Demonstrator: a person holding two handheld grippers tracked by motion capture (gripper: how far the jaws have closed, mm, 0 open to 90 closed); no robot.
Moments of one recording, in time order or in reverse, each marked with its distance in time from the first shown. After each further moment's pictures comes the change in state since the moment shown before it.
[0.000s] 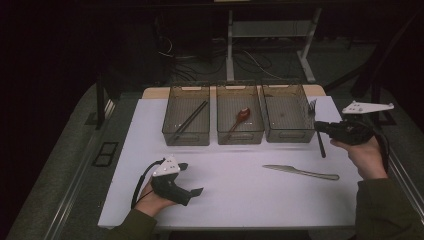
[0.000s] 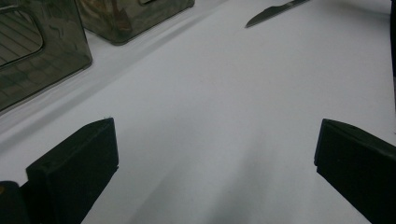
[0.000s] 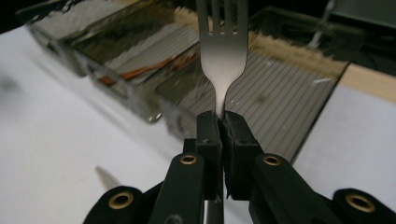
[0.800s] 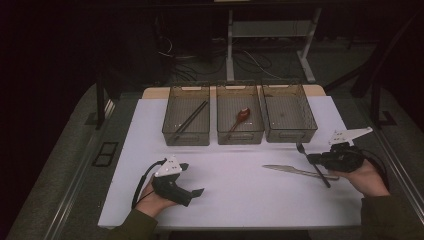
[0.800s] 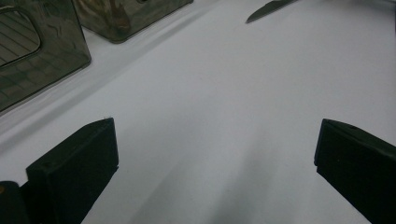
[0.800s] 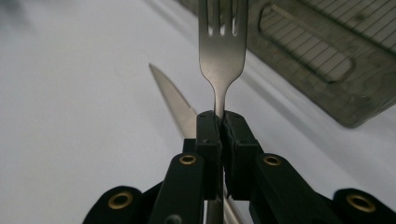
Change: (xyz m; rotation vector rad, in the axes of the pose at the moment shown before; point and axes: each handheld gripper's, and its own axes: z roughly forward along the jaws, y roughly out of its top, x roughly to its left) left arm -0.003 0.002 0.001 0.017 0.012 0.012; right arm 0.027 -0.055 0.010 0.224 0.173 -0.116
